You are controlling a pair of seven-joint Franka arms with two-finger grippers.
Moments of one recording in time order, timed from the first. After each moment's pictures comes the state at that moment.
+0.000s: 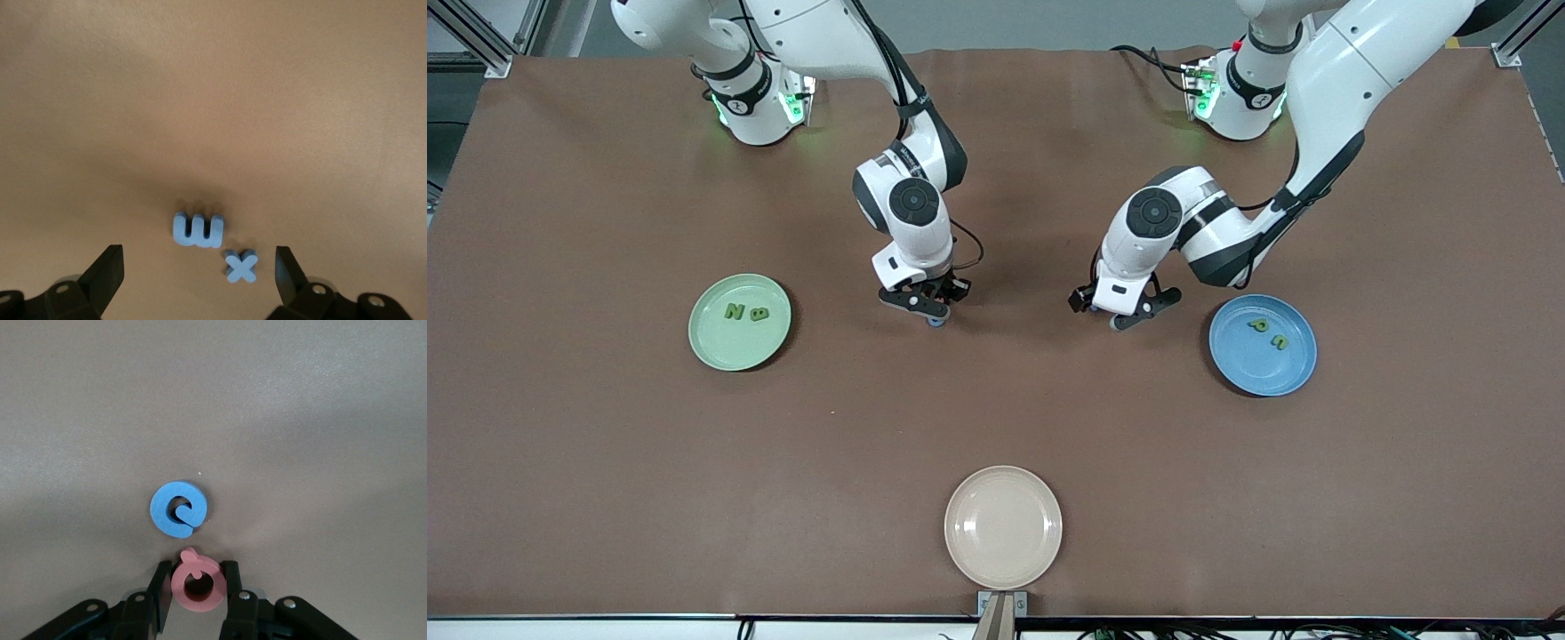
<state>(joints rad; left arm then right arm) 0.19 0.61 -0.83 -2.11 0.58 2.43 -1.49 1.02 0.56 -0.27 -2.01 0.22 2.52 0.91</state>
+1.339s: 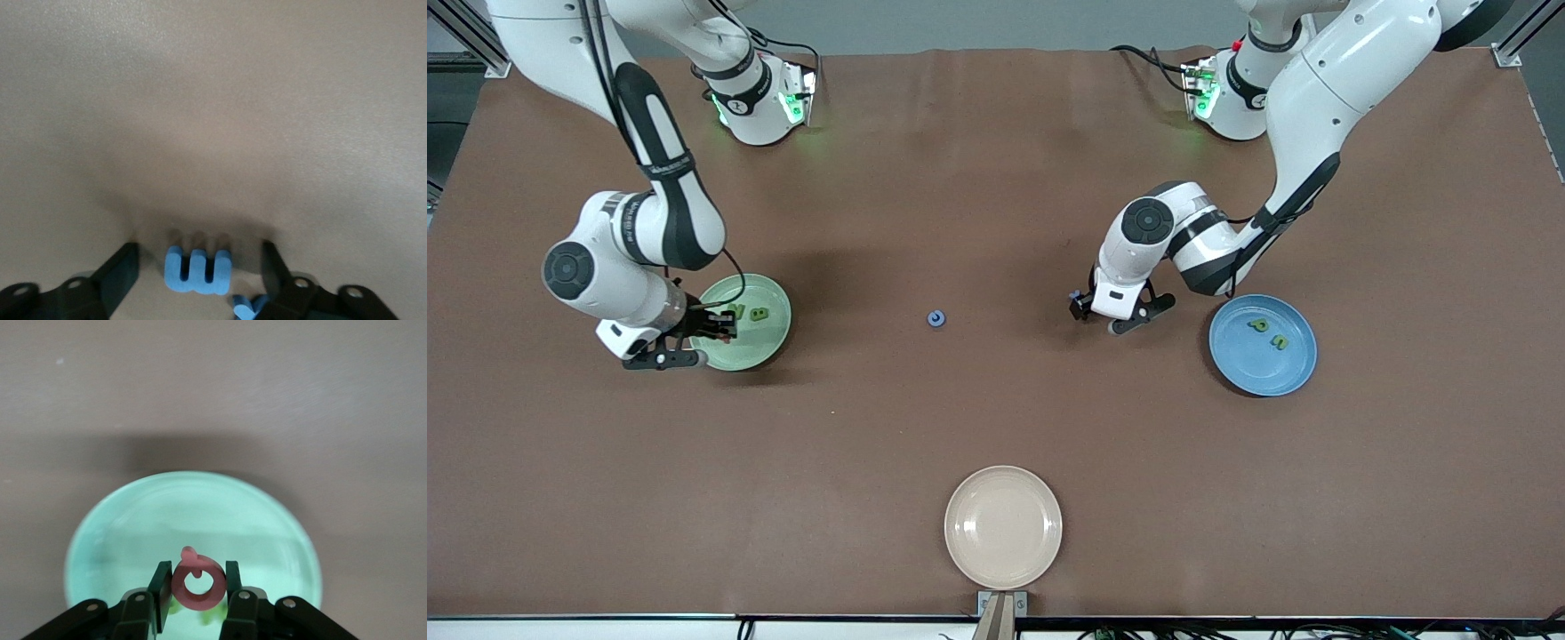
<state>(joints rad) 0.10 0.64 -0.69 -2.13 0.65 2.56 -1.54 0.29 0.32 -0.30 -2.20 0.21 2.42 -0.22</state>
